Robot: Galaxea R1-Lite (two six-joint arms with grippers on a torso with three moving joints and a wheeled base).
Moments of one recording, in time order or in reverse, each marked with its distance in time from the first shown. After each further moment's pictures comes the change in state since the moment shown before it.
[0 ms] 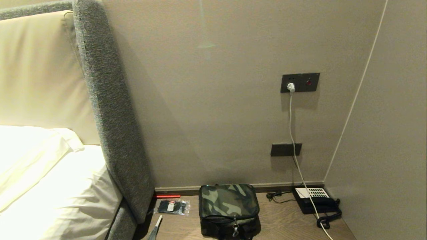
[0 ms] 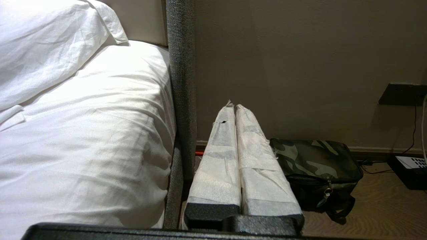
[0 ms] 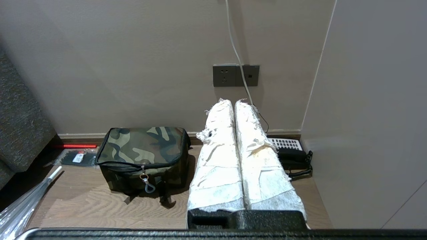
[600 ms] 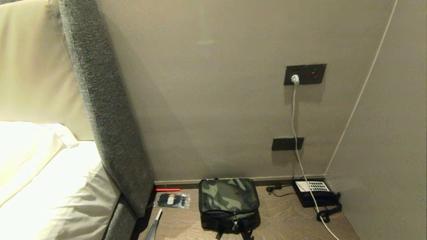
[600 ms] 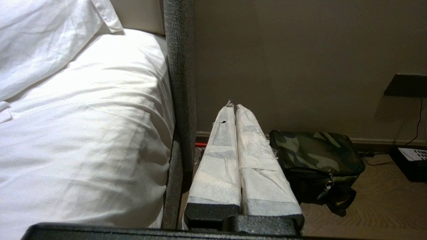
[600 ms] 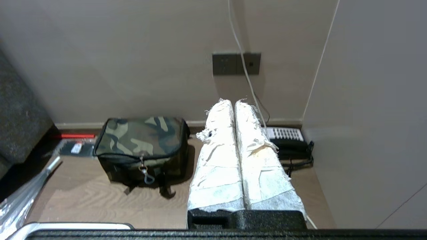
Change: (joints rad) left arm 0.000 0.000 0.000 0.000 0.000 -0.003; right arm 0.000 0.000 0.000 0.000 0.000 -0.001
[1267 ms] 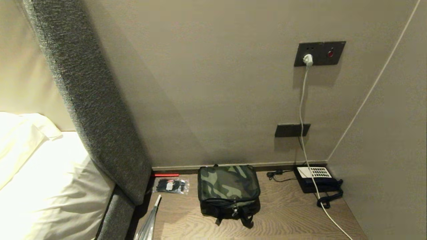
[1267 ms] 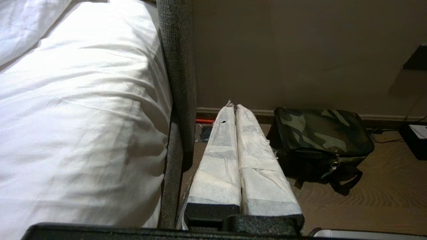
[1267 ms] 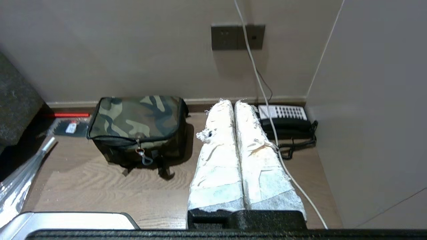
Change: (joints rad) left arm 0.000 0.000 0.000 0.000 0.000 0.000; right arm 0.000 0.000 -0.001 0.000 0.000 0.000
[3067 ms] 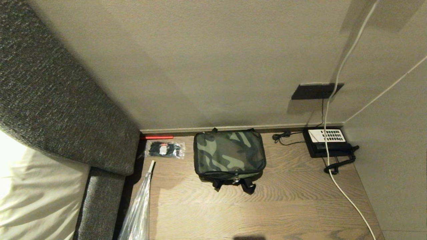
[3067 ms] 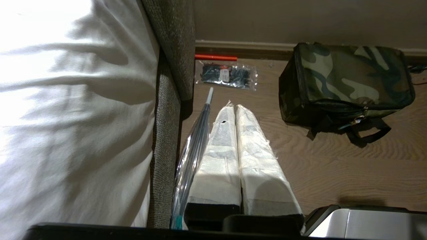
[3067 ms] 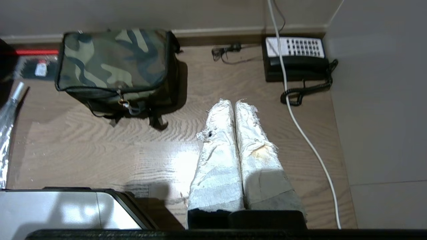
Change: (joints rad) left arm 0.000 0.000 0.000 0.000 0.000 -0.002; right arm 0.000 0.000 -0.001 0.000 0.000 0.000
